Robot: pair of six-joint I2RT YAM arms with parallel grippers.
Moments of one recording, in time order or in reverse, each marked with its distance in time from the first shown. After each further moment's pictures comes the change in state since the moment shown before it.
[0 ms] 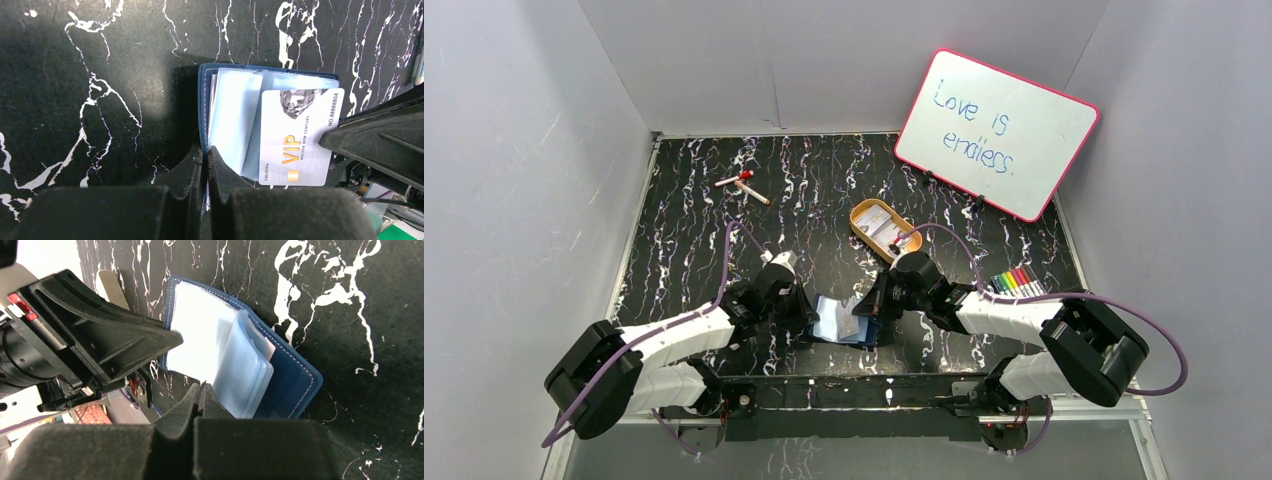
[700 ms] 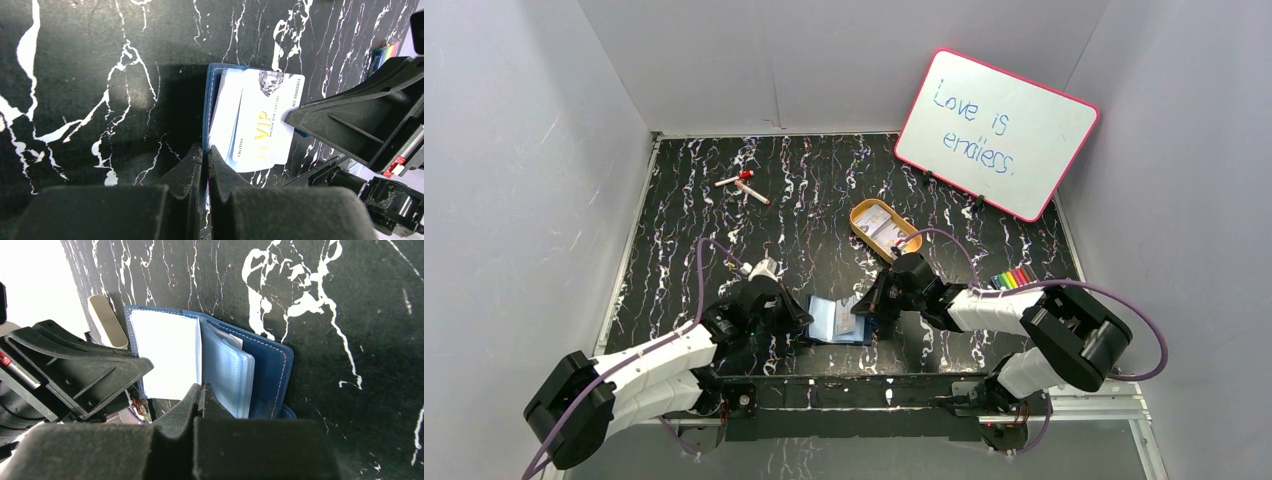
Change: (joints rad) left arm 0.000 -0.192 -0.103 -0.018 -0.055 -0.201; right arm 0.000 0.089 0.000 0.052 0.056 0.101
